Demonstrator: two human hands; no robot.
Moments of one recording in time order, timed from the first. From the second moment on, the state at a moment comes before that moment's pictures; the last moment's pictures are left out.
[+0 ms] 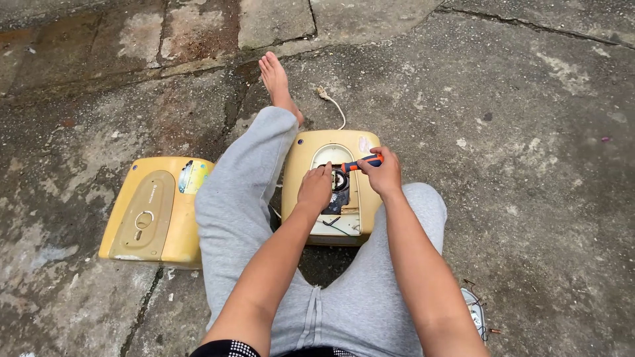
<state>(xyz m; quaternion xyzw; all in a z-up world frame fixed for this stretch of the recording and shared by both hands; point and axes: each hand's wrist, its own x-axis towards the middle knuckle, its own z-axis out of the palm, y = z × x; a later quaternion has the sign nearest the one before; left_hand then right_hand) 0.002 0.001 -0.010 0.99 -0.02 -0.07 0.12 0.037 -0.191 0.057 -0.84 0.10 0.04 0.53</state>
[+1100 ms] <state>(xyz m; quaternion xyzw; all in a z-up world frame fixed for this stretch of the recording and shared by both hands) 0.007 0.030 0.071 0.87 0.01 -0.20 0.46 0.091 -0.202 0.053 -0.74 -0.02 0.10 0.66</state>
